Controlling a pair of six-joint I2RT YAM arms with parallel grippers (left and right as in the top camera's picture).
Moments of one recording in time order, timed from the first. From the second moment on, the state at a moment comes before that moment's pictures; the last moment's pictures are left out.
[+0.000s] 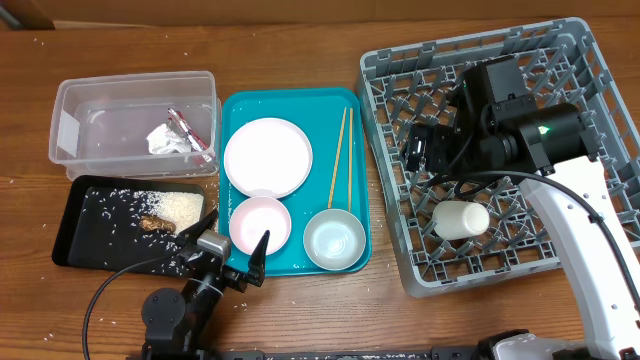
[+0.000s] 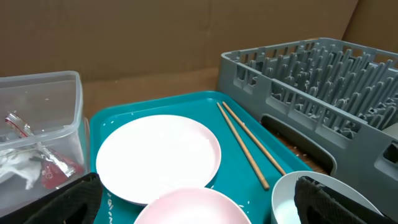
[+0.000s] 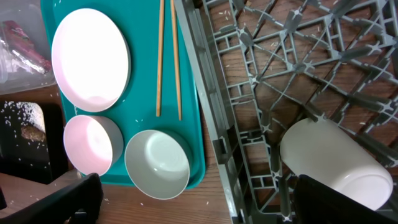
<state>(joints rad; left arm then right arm) -0.04 0.02 0.06 -0.18 0.37 -0.02 0.28 1.48 1.56 -1.29 -0.21 0.44</state>
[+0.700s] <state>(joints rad) -0.04 0.02 0.06 -0.18 0.37 -0.02 0.66 1.54 1.56 -1.16 -0.35 0.42</state>
